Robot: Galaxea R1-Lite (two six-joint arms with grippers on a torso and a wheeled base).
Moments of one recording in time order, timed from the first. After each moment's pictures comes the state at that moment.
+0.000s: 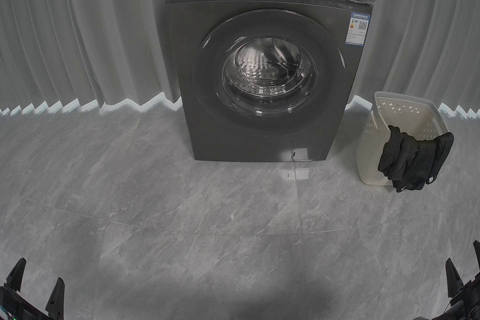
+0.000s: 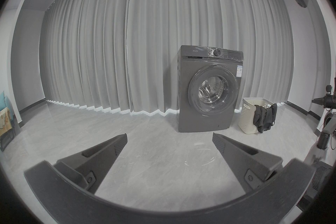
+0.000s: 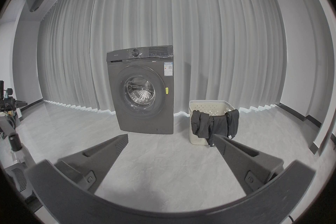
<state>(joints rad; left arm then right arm) 0.00 0.02 -0.02 0.00 0.00 0.00 0.00 0.02 -0.02 -0.01 0.00 0.00</state>
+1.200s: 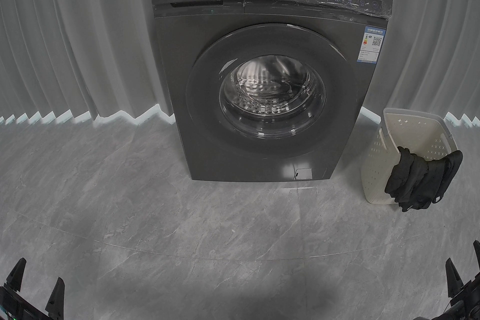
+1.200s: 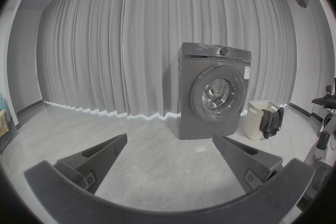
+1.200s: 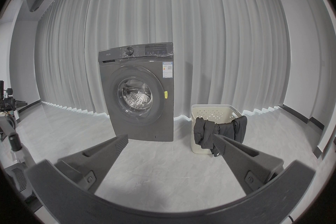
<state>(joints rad) 0.00 0.02 -0.02 0.00 0.00 0.00 0.00 0.02 -0.02 -0.01 0.00 0.00</state>
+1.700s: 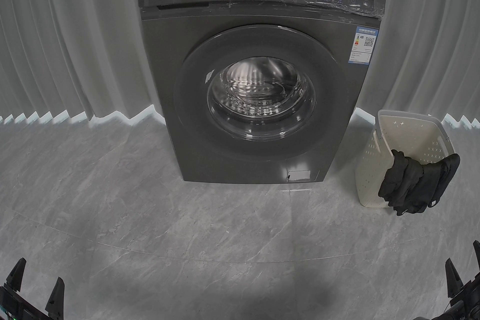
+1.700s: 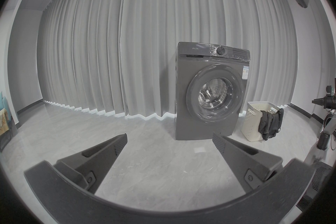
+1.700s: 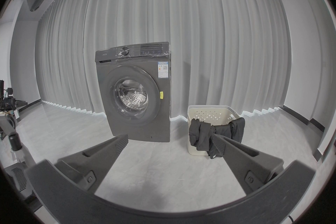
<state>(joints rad) 0.00 0.02 -0.02 0.00 0.00 -0.01 0.00 0.02 -0.02 -0.01 0.00 0.00</state>
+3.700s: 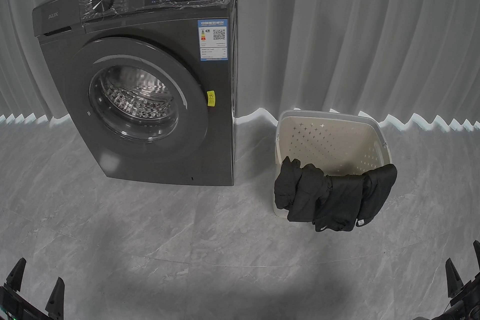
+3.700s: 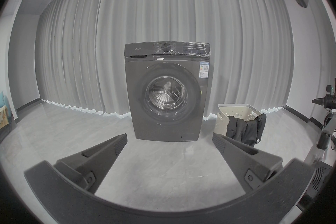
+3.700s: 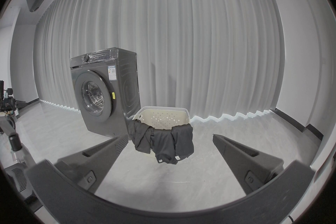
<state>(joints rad) 0.00 0.02 -0.02 0.00 0.00 0.00 0.00 0.02 -0.02 -0.01 0.00 0.00</state>
